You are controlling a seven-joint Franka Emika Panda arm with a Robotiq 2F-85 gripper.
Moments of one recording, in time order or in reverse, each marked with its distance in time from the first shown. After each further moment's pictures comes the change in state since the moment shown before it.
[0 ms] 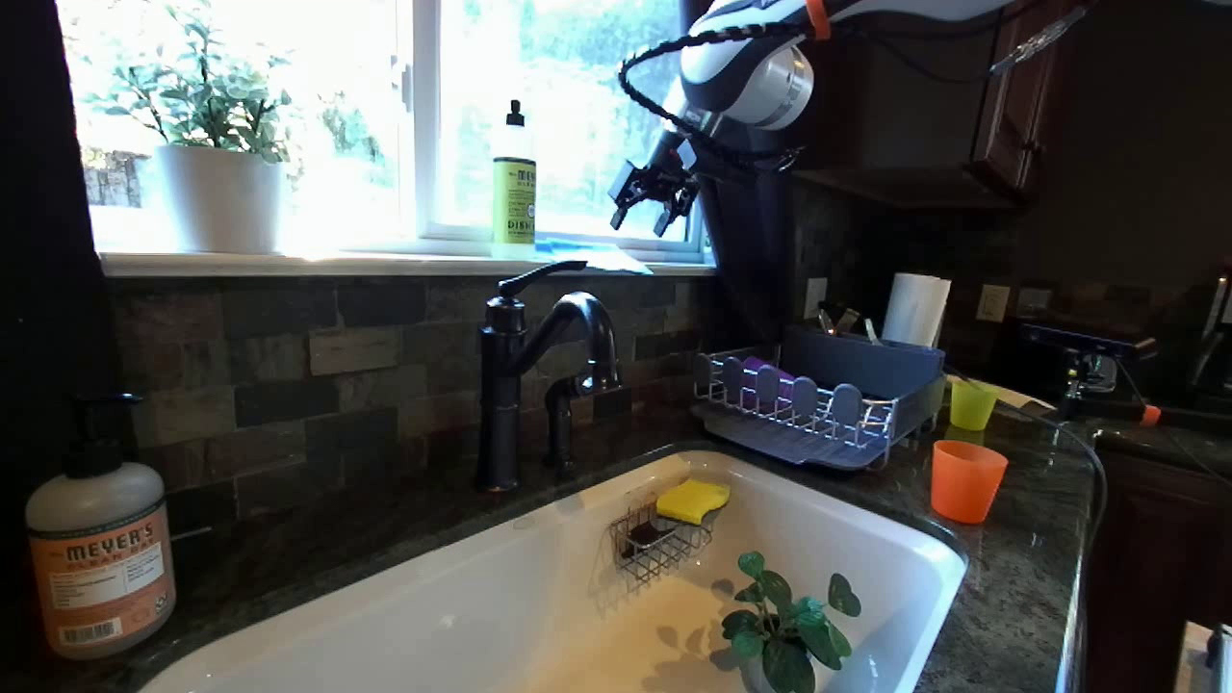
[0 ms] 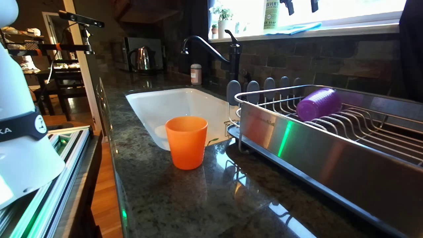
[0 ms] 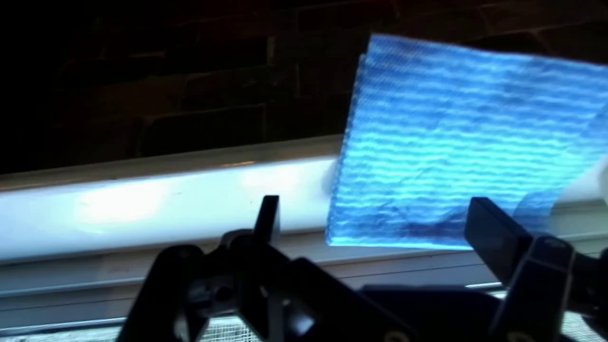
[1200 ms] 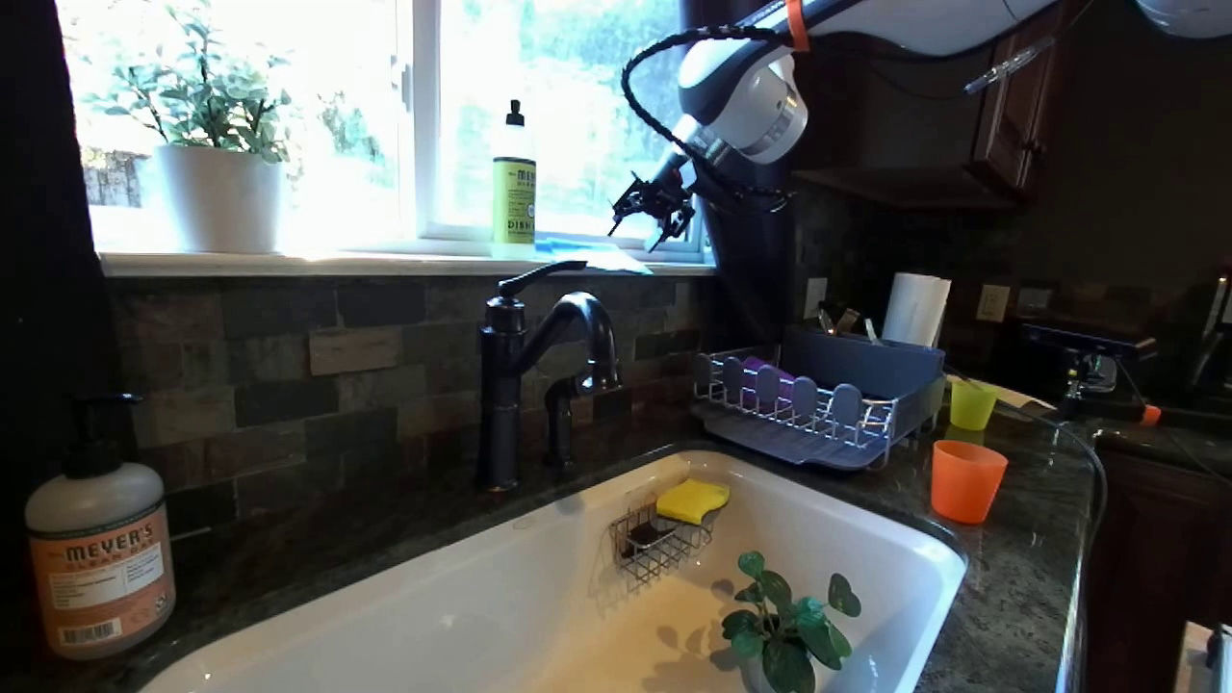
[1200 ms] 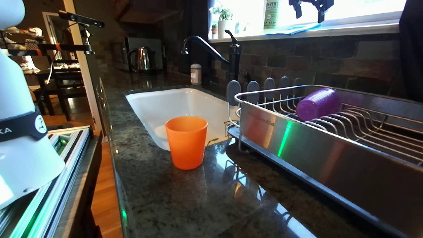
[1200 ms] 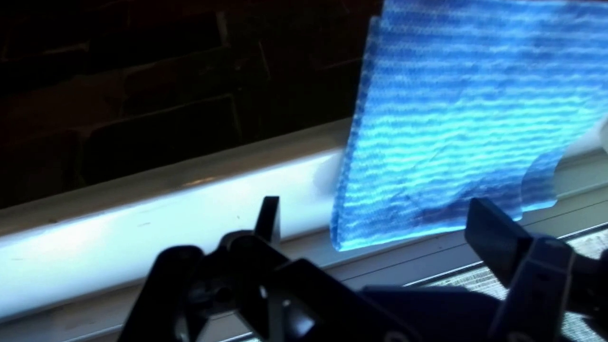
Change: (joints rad) arm -0.112 0.073 0.082 0.020 0.344 0.095 -0.239
